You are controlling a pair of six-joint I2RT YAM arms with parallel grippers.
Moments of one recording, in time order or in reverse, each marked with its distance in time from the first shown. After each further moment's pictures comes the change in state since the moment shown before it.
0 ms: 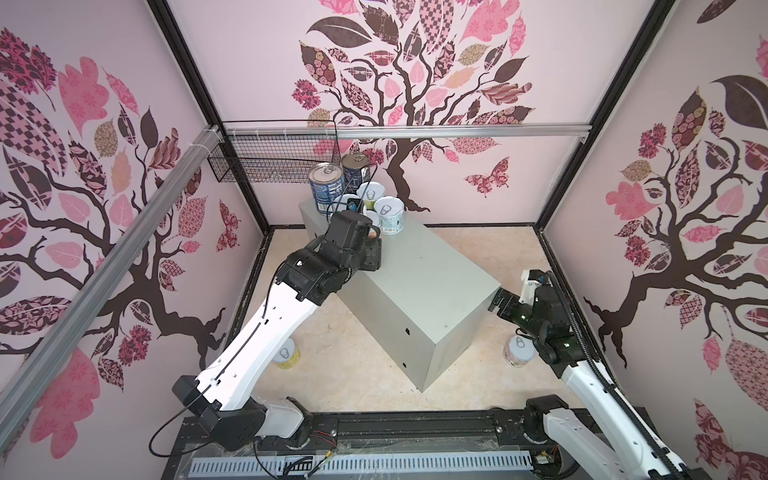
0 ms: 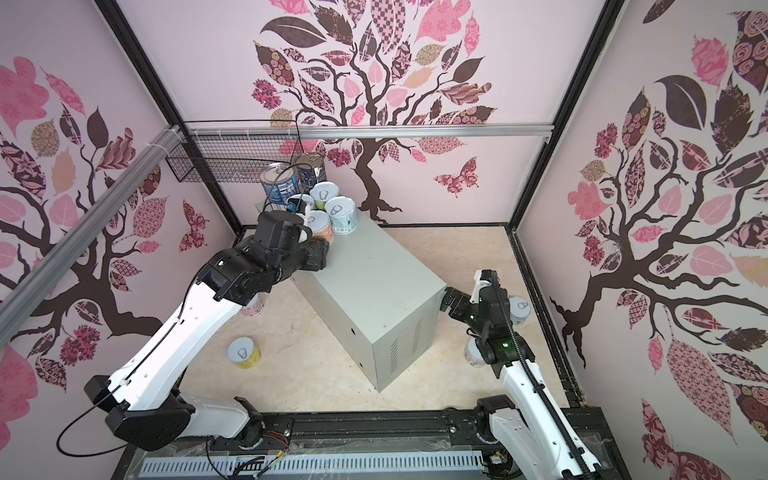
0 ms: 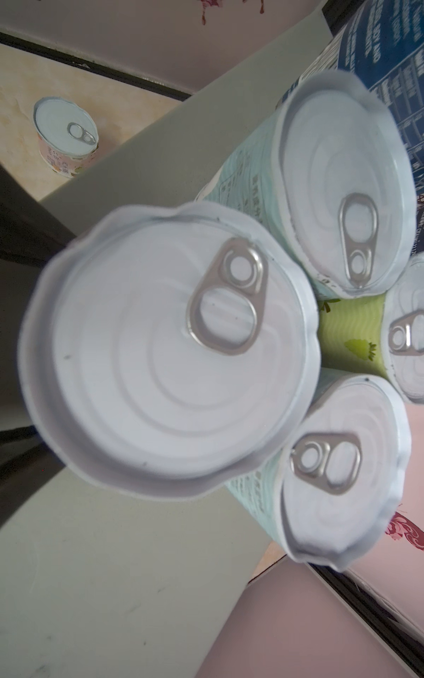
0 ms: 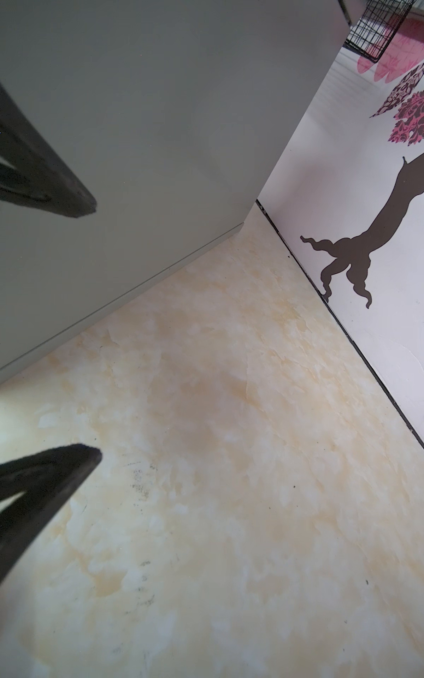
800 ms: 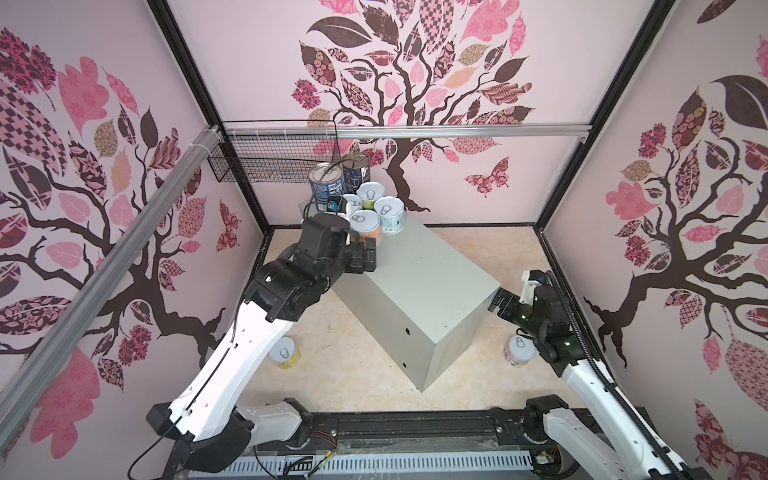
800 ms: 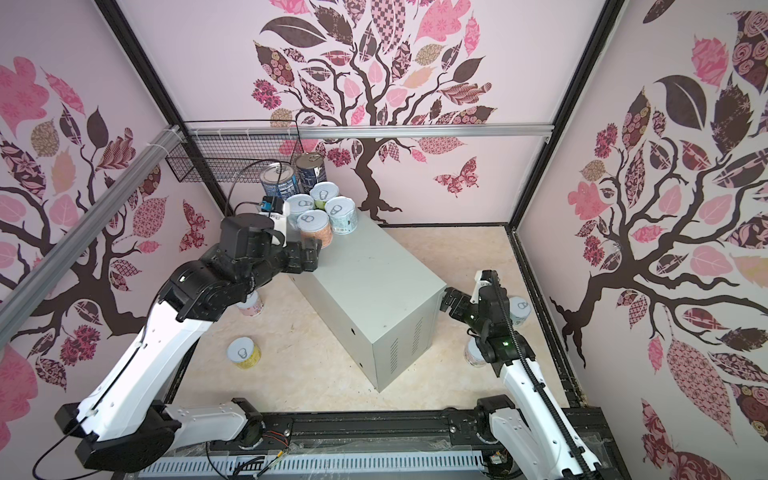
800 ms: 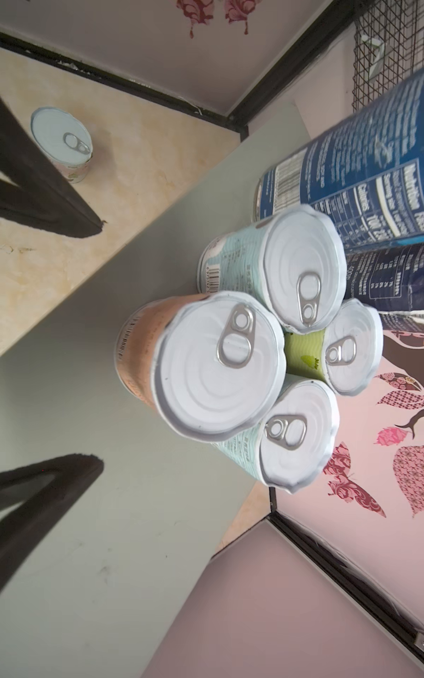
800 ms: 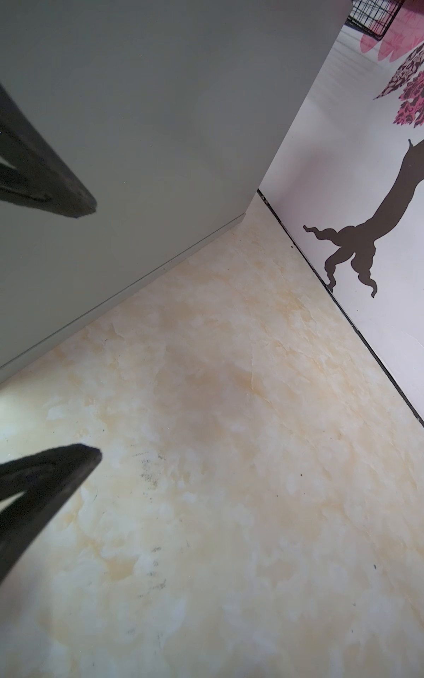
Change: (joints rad) left arm 0.007 -0.146 -0.003 -0.014 0.025 0.010; right arm 0.000 0.008 0.026 -0.053 0.033 0.004
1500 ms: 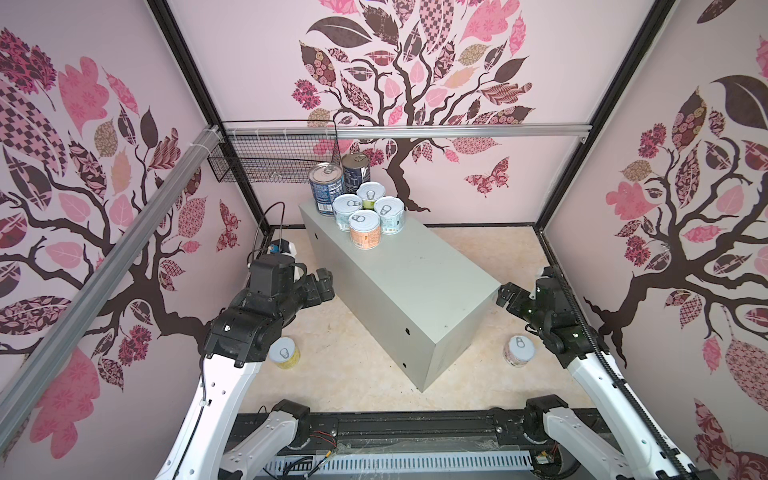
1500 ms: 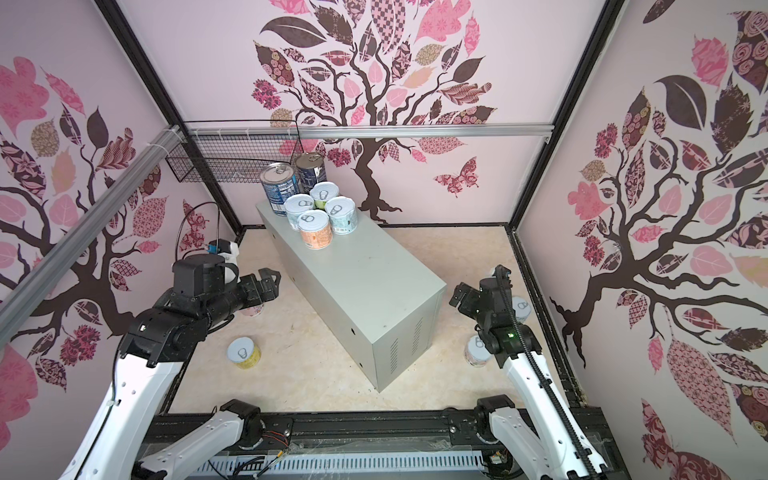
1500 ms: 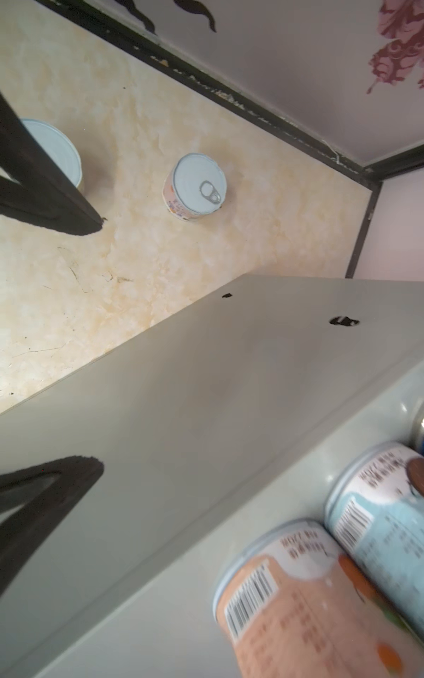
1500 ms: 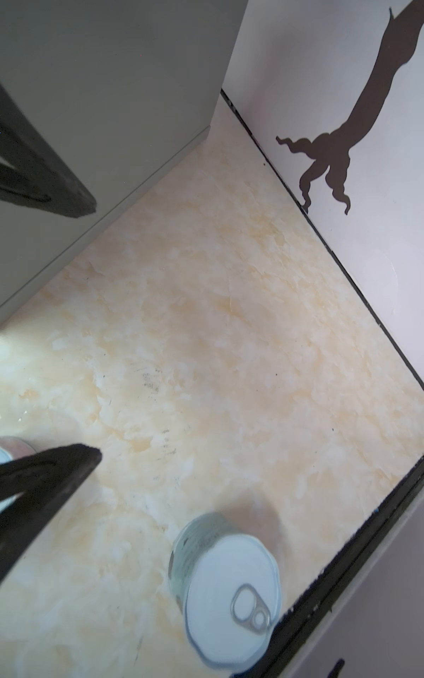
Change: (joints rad) left arm 0.360 -0.337 -0.441 -0.045 0.230 -0.148; right arm 0.000 0.032 0.138 -0.240 0.269 -0.014
